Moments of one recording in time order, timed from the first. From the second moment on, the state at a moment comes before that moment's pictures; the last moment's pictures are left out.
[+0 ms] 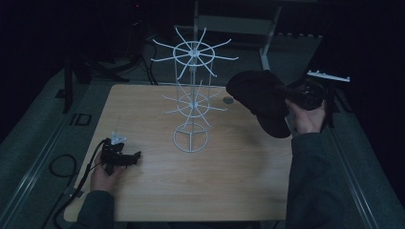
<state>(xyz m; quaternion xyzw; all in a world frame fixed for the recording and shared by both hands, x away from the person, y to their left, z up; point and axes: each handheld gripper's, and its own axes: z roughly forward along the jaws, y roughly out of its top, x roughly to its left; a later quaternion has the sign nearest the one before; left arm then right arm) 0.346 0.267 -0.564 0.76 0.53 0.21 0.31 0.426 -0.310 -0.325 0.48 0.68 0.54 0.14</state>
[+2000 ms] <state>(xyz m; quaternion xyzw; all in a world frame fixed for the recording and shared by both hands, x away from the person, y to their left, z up) 0.346 0.267 -0.564 0.76 0.53 0.21 0.31 0.429 -0.319 -0.226 0.42 0.64 0.62 0.17</state>
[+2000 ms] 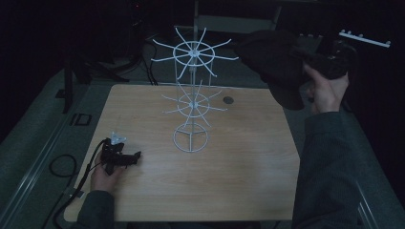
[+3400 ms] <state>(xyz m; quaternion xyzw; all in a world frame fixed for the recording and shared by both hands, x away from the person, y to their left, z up) 0.346 0.267 -0.564 0.76 0.53 0.21 0.31 0.433 -0.306 -0.197 0.38 0.59 0.70 0.12</state>
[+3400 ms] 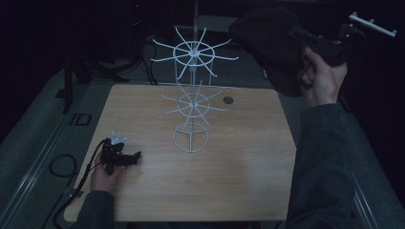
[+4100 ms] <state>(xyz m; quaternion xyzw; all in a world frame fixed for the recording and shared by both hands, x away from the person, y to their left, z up) 0.346 0.267 -0.564 0.76 0.53 0.21 0.31 0.438 -0.287 -0.217 0.34 0.61 0.71 0.07</state>
